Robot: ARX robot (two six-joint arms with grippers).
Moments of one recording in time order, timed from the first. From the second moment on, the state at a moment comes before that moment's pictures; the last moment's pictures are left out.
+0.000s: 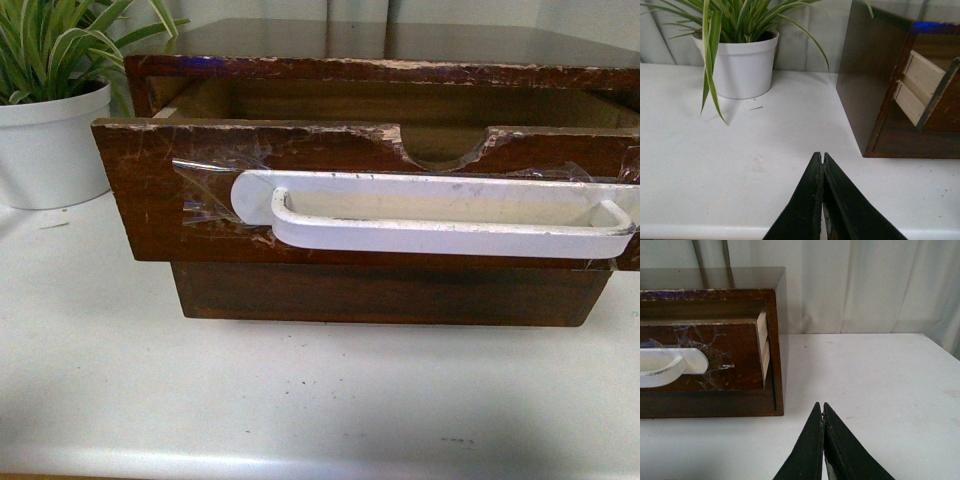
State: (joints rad) left arm 0.00 0.04 0.01 0.01 0.00 -0.01; right arm 0.00 0.02 0.02 0.00 0.00 0.00
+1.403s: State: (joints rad) left arm 0.00 0.00 0.01 0.00 0.00 0.00; right arm 0.00 0.00 0.01 0.00 0.00 0.00
